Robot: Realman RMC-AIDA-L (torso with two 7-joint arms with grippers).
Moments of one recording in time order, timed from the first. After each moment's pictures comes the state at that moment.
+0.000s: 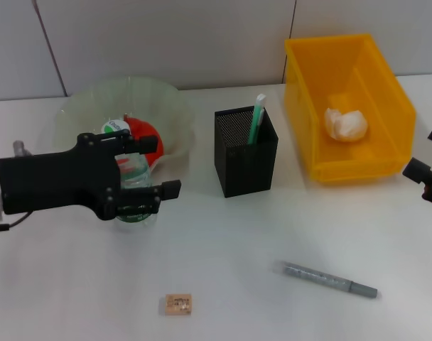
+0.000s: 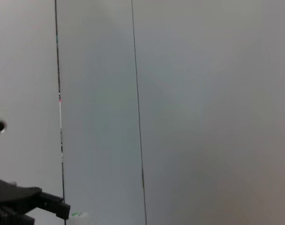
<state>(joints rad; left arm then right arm) -0.38 -2.06 1.13 1.16 1.71 1.51 -1.57 0.02 2.09 2.34 0.90 1.80 -1.64 1.14</state>
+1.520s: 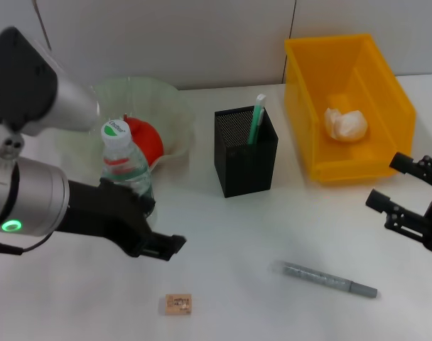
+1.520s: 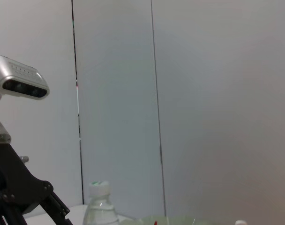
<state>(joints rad) -0.38 -2.07 1.50 1.70 2.30 1.51 -2.46 0.08 2.08 2.33 0.75 1.72 -1.64 1.01</state>
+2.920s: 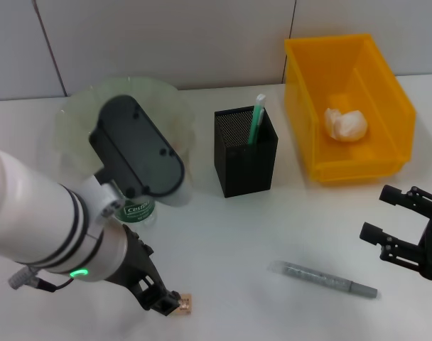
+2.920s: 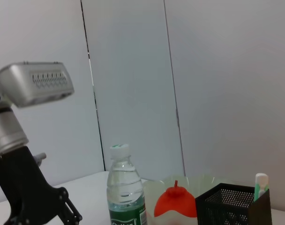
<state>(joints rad) -0.48 -2.08 1.88 1.70 2.65 1.53 -2.75 0.07 2.08 2.33 0.77 1.61 -1.65 1.07</state>
